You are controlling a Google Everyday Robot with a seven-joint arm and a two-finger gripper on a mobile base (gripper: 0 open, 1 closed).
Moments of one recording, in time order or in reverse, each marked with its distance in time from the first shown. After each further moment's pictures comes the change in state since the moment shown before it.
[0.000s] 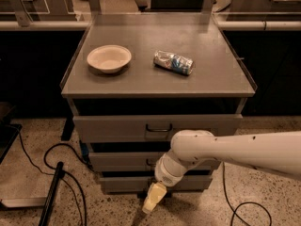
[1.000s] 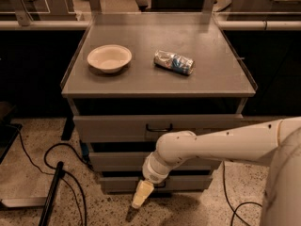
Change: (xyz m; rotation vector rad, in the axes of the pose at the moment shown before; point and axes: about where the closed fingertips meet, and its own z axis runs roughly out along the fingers) arm -0.028 -0.021 0.041 0.039 -0.015 -0.064
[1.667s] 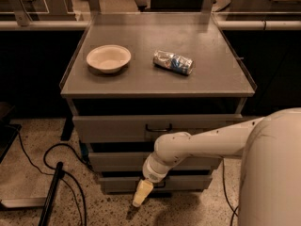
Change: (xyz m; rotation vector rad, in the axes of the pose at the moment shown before) arm 0.008 -0.017 0.031 -0.013 0.023 0.024
